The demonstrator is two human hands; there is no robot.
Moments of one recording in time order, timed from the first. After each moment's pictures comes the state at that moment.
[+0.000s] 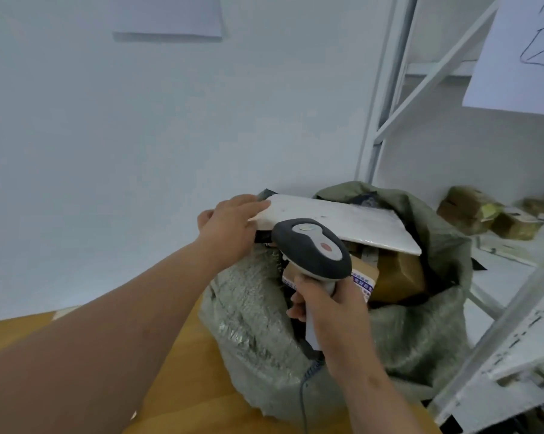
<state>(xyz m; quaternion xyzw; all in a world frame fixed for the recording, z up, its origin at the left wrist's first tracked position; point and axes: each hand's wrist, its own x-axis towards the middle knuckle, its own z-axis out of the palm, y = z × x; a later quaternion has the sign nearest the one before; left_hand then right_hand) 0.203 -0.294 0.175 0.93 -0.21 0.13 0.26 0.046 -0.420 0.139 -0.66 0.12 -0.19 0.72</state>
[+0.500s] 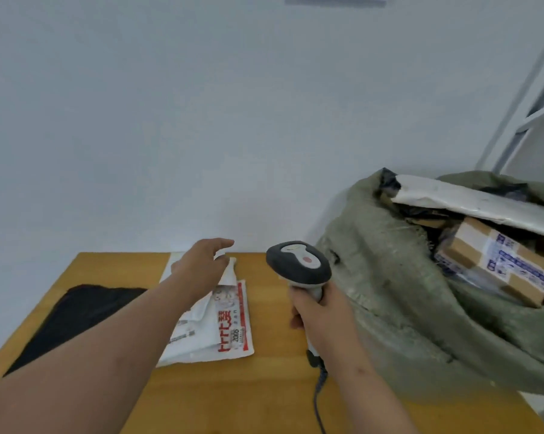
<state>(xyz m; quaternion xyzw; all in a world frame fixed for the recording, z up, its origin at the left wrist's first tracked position) 0.162 -0.006 0.078 0.92 0.00 0.00 0.38 0.065 -0.203 0.083 -0.75 0.10 -0.03 0.65</state>
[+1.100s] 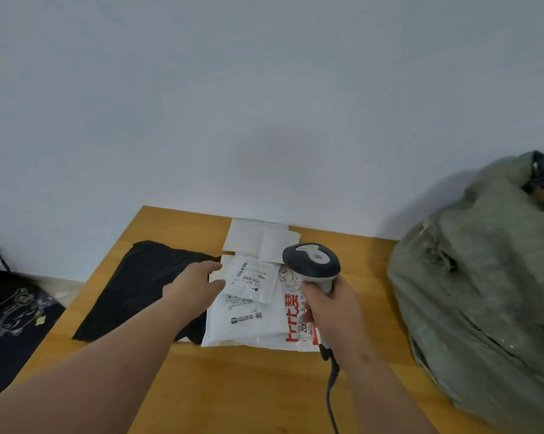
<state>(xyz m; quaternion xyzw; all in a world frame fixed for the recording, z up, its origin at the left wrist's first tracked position) 0.180 0.158 -0.031 0.93 0.17 -0.13 0.30 0.146 -0.080 0.016 -0.79 0.12 0.08 0.60</state>
